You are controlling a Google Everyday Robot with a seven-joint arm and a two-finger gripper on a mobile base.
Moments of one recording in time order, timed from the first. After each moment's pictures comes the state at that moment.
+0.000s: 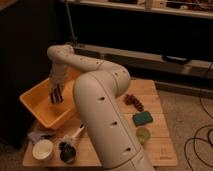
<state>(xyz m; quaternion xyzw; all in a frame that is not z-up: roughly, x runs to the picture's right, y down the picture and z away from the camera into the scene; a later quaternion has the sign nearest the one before) -0.287 -0.001 0.862 -0.43 0.08 0.51 0.74</state>
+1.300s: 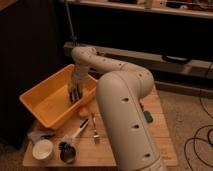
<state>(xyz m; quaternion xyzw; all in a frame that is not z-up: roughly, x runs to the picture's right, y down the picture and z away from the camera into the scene) -0.185 0.012 0.875 -0.41 0.10 0.55 0.72</state>
